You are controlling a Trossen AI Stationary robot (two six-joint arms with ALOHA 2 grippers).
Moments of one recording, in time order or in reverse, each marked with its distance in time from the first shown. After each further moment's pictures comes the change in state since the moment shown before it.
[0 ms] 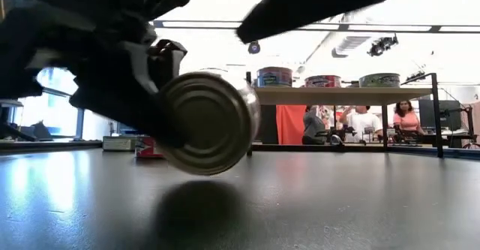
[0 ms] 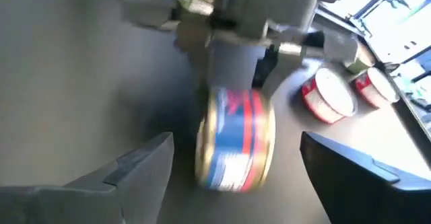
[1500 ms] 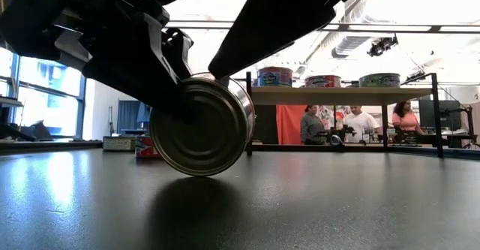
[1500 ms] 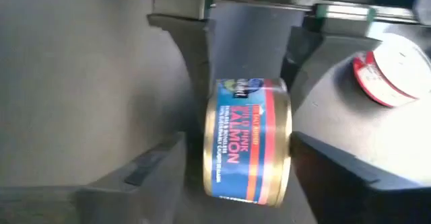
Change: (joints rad) left arm 0.034 -0.014 0.076 -0.123 0.041 -0.072; right arm -0.154 0.003 0.049 -0.079 -0.355 0.022
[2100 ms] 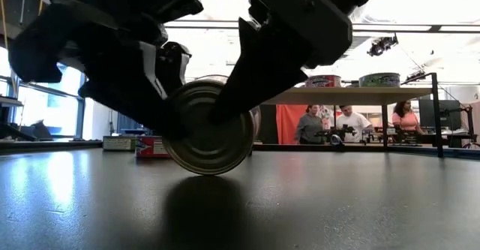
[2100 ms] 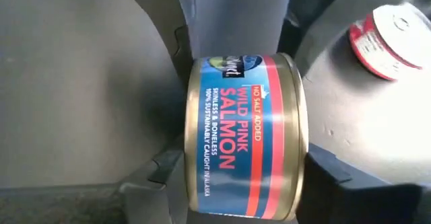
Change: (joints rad) left arm 0.017 0.003 -0.002 -0.071 0.018 0.005; right arm -0.014 0.064 0.002 -0.025 0.036 0.064
